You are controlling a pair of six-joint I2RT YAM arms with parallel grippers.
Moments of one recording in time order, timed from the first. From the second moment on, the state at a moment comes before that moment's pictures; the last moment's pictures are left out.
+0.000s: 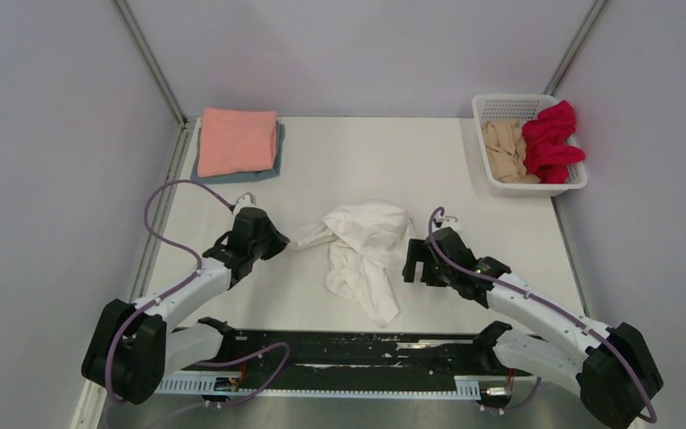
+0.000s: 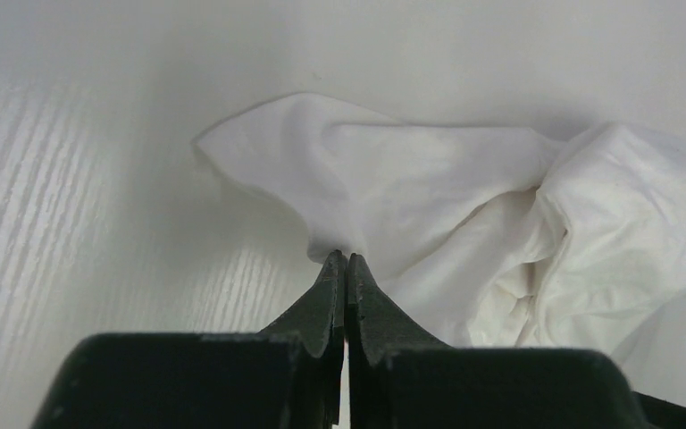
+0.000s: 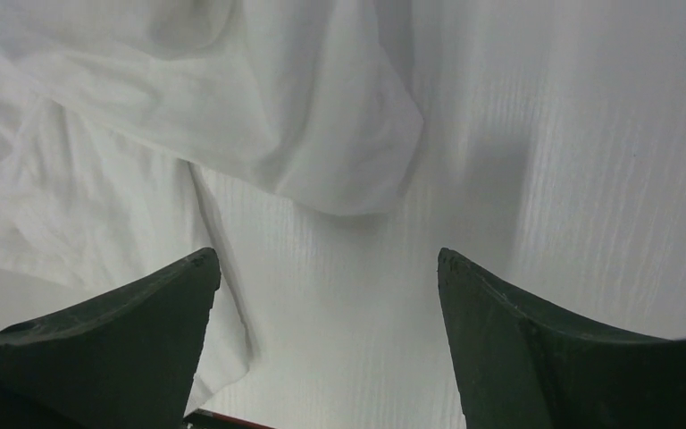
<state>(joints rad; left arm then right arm) -0.40 1.14 0.49 -0.05 -0.10 -0.86 0.66 0.95 0.50 -0.47 0.16 0.65</state>
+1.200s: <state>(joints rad) -0.23 1.05 0.96 -0.34 -0.37 -0.73 0.18 1.12 1.02 -0.25 0.09 0.47</state>
